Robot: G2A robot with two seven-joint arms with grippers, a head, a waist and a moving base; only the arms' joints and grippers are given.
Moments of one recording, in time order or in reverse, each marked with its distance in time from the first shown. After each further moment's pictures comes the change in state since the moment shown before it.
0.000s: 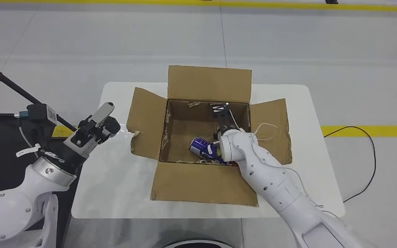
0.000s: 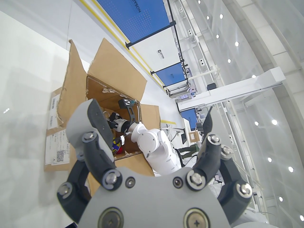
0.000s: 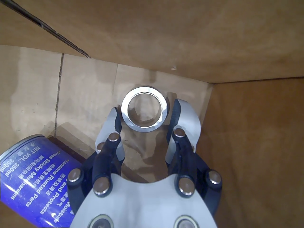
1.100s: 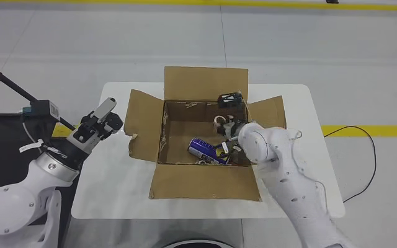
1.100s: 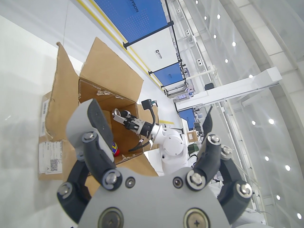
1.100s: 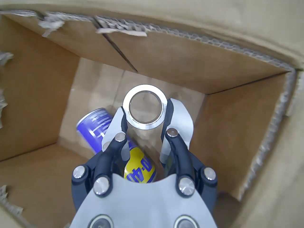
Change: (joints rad) left arm -0.039 0.023 0.037 0.025 -0.021 -0.003 0.029; right arm -0.184 0.057 0.347 -0.432 0.066 -0.309 0.143
